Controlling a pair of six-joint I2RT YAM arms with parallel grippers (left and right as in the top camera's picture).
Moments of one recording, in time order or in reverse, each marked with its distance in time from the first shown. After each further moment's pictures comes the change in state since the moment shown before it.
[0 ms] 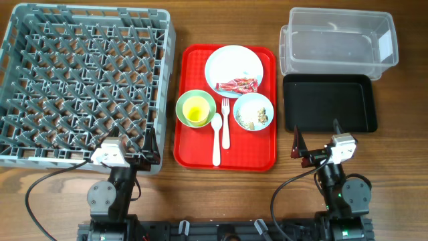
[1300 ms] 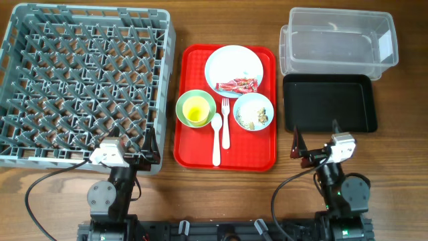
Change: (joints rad) left arm 0.000 0.001 0.000 0.000 0.000 -0.047; right arm 0.000 0.025 0.002 -0.040 0.001 0.032
